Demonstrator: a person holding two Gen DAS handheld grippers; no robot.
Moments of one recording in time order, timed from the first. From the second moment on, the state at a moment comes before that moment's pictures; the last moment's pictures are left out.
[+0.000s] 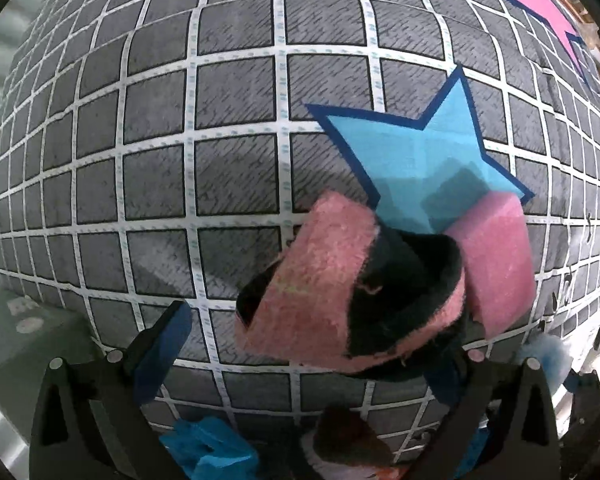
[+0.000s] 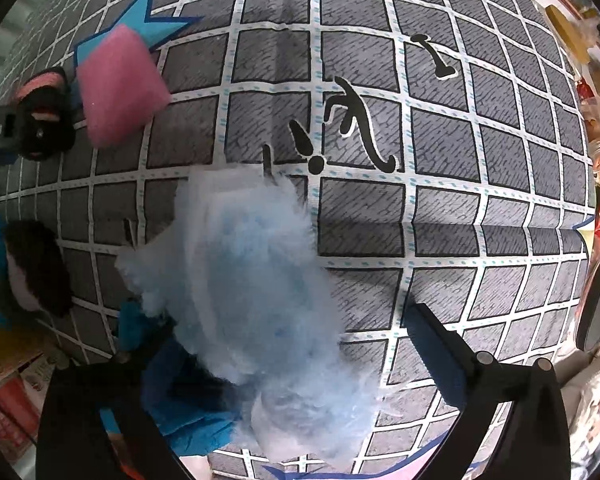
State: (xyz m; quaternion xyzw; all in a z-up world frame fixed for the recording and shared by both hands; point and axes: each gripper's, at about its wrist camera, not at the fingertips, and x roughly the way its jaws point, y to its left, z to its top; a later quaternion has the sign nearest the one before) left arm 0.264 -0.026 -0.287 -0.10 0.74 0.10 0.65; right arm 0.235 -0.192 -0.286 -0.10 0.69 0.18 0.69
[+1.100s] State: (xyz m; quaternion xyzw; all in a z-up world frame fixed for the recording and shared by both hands) left arm 0.174 -0.117 -0.141 0.01 0.65 -0.04 0.76; right arm 0.214 -0.289 -0.209 0.10 0.66 0.18 0.72
